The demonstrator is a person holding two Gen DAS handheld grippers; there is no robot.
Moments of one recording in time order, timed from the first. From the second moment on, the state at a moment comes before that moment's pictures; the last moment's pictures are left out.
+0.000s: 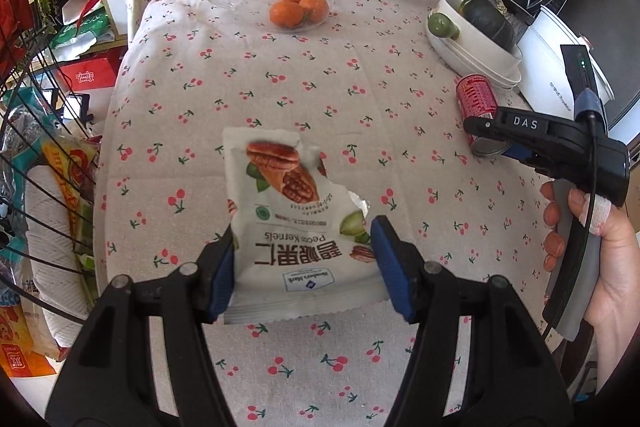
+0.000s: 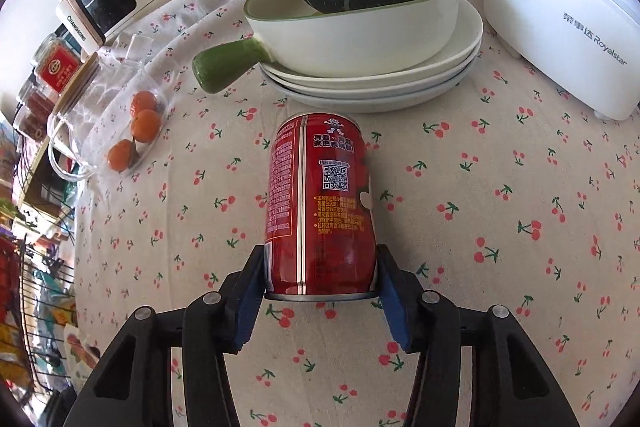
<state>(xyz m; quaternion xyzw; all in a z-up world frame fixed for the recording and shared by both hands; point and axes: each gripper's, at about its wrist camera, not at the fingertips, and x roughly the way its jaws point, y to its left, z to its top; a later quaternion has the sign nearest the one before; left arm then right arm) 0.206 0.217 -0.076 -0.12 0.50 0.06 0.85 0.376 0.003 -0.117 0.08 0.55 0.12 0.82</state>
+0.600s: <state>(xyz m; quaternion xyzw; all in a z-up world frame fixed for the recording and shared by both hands) 0.179 0.149 -0.067 -0.13 0.50 0.02 0.85 0.268 -0.112 -0.071 0.05 0.57 0.15 0.81</state>
